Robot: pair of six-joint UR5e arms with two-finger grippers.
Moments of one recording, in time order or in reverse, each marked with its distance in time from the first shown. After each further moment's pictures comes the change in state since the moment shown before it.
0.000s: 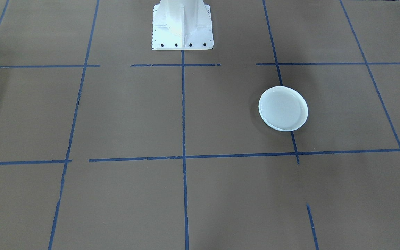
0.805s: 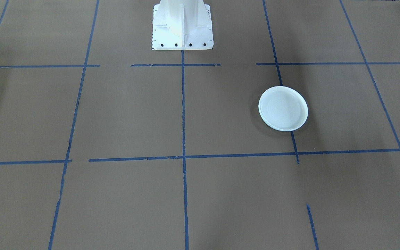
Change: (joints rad) left arm -0.127 0.038 0.055 -0.029 -0.025 0.024; right arm 0.001 0.000 0.000 0.000 0.001 0.000
